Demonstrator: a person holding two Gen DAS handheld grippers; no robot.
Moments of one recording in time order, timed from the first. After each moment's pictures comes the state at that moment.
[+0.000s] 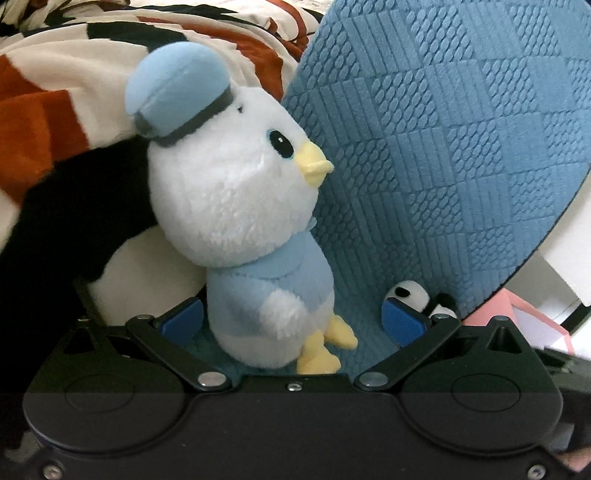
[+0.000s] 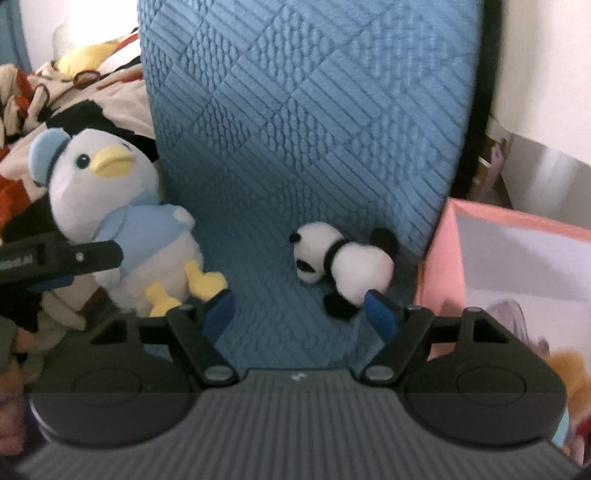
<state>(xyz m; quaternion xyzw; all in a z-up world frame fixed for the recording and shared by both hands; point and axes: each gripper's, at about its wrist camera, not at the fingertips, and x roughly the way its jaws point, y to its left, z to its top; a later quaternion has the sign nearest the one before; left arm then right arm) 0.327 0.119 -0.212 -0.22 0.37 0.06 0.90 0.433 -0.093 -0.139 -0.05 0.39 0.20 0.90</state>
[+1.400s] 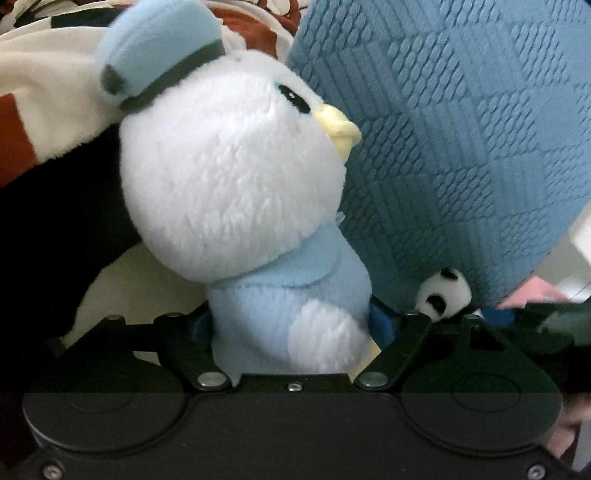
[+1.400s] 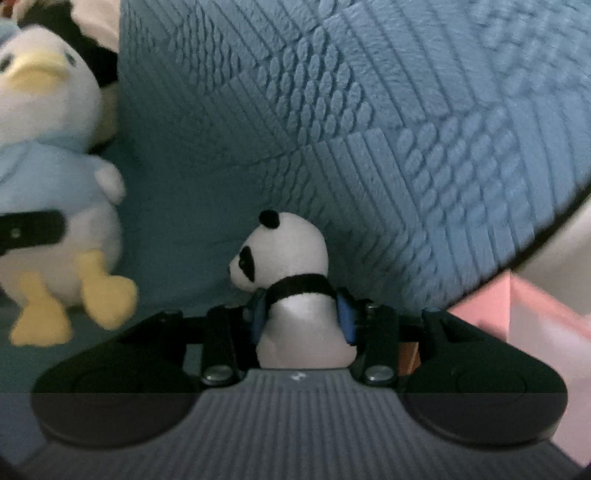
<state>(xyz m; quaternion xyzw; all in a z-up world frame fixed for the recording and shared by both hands) 0.353 0.134 -0.229 -0.20 0.40 0.04 0.90 0.500 -0.062 -0.173 -0.18 0.45 0.20 0.85</state>
